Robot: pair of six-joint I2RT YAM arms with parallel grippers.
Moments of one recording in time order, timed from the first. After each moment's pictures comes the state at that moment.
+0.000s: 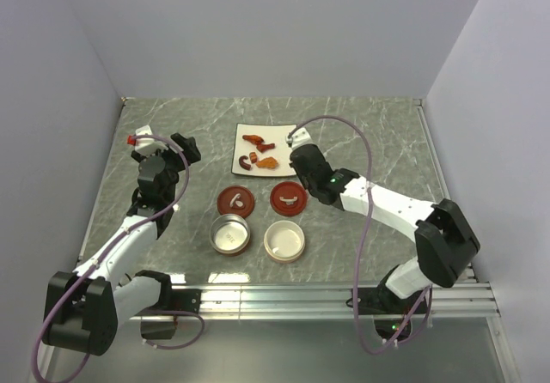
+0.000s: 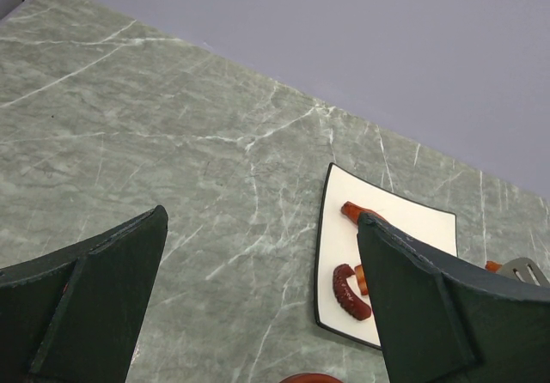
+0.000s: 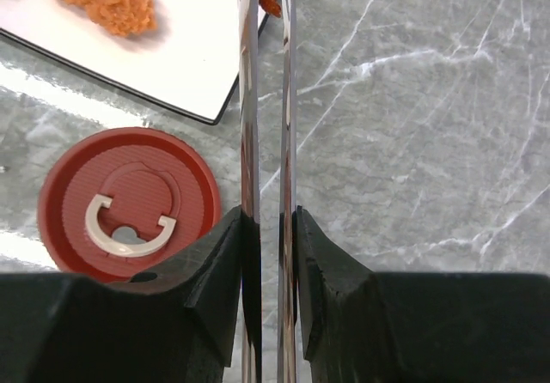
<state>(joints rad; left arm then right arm) -0.19 1.04 0.52 0.47 -0.29 -0.43 0.75 1.51 1.01 -0.24 0.50 0.02</state>
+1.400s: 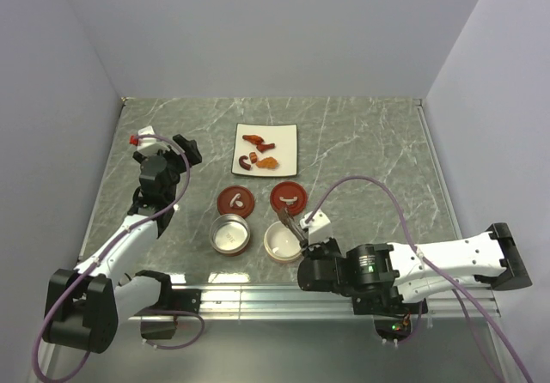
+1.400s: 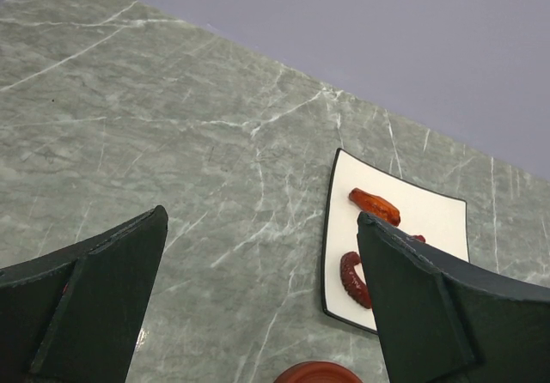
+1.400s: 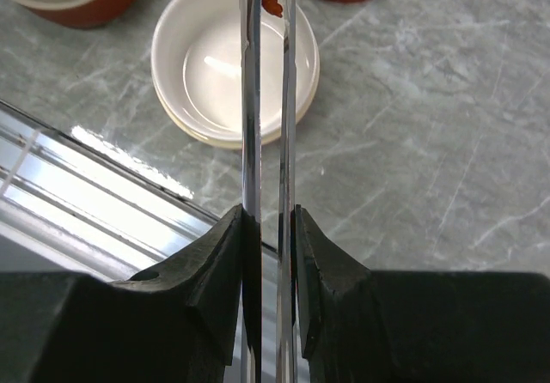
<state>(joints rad) -0.19 1.06 0.52 0.44 -0.29 -0.43 1.59 1.04 0.84 -0.91 0.76 0.87</state>
